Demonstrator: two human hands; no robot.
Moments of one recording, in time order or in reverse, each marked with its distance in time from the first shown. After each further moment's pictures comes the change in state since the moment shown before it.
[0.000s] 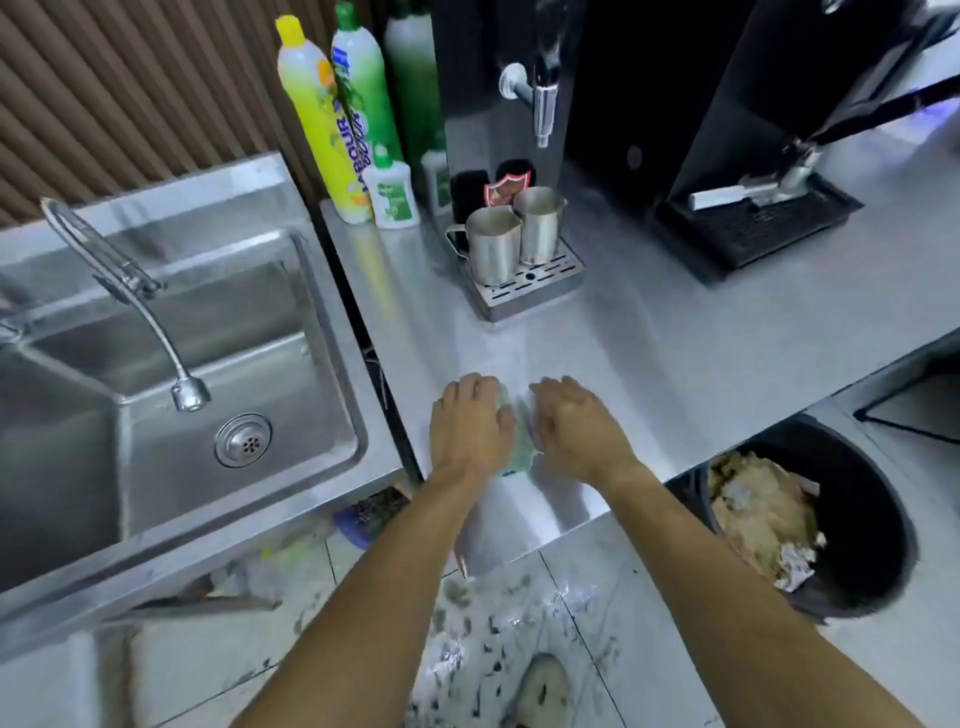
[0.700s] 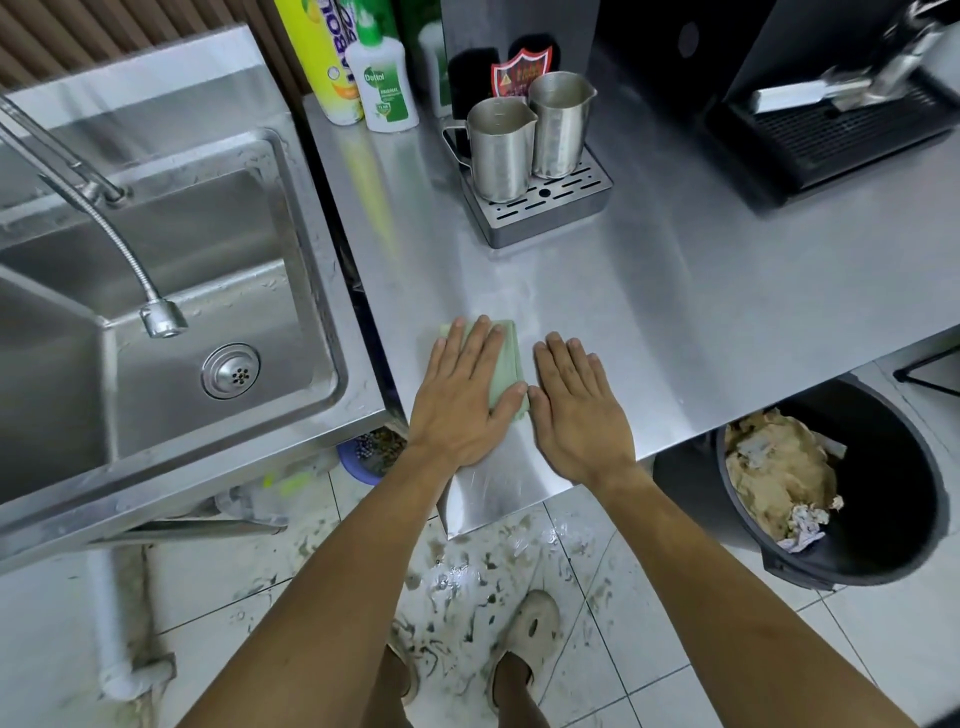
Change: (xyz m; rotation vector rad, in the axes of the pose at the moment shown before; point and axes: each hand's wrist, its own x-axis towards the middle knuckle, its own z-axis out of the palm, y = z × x) left_hand -0.011 -0.030 0.060 0.067 0.005 0.163; right_hand -0.024 0.033 0.073 -0.096 0.094 -0.011
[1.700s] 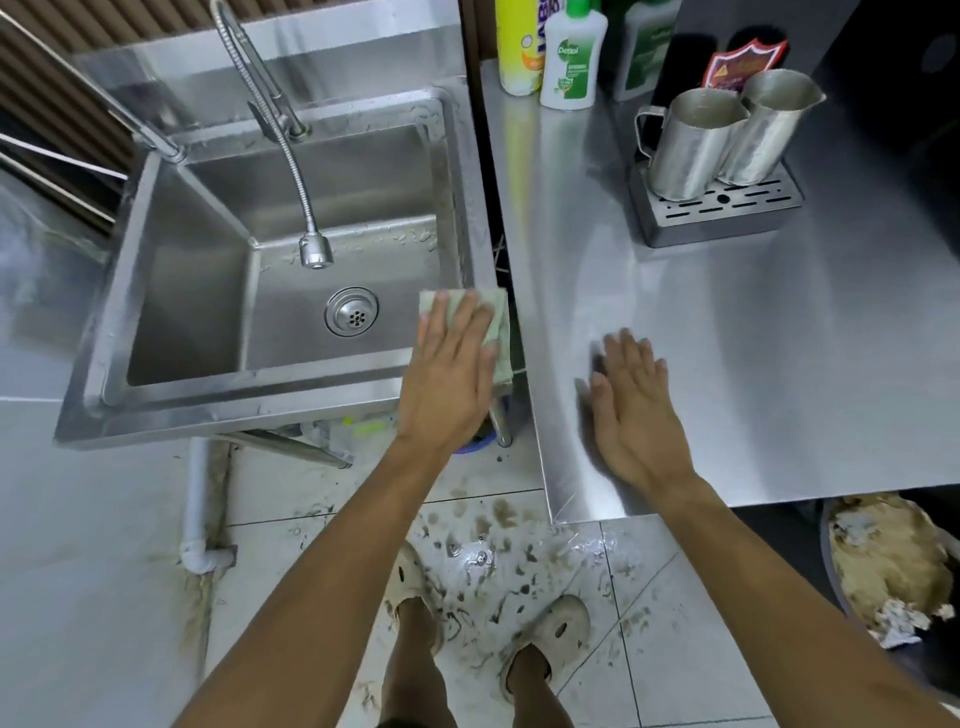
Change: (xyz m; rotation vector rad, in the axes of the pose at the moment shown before) left_hand -0.078 -0.099 -0.061 0.004 0.275 -0.265; right_hand 0.017 -0.083 -0.007 0.316 -0.111 -0.038
